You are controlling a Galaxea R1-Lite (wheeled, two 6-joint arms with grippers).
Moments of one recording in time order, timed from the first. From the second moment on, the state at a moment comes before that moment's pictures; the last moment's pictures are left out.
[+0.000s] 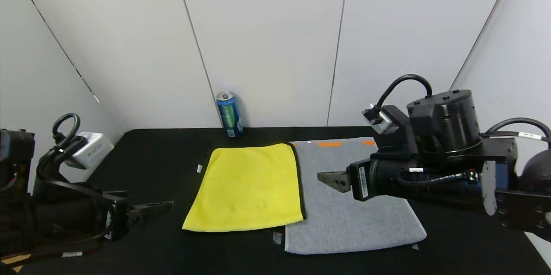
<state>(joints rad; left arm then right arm) -0.07 1.31 -0.67 0.01 -0.20 0.06 0.65 1.73 -1.03 -0.19 0.03 0.25</state>
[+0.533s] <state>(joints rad) -0.06 1.50 -0.66 -0.10 -0.31 0.01 0.63 1.89 -1.12 -0.20 0.23 0.38</state>
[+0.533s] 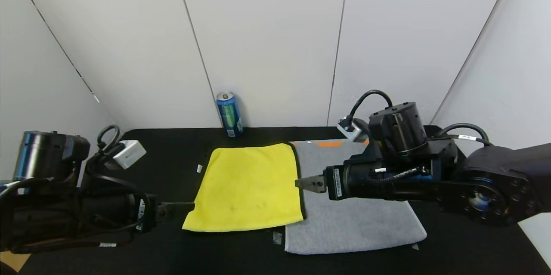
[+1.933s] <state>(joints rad) 0.03 1.92 -0.68 -0.31 -0.38 -0.02 0.61 2.02 -1.14 -0.24 0.25 0.42</state>
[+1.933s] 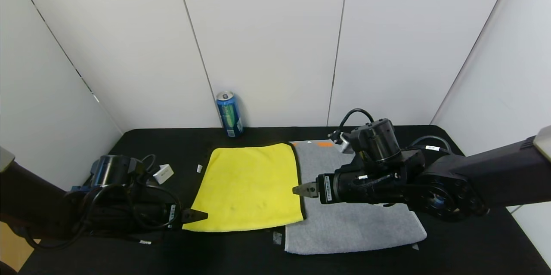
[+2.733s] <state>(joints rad) -0.02 2.02 -0.75 -0.31 -0.38 -0.06 0.60 2.01 -1.15 -0.24 0.24 0.44</state>
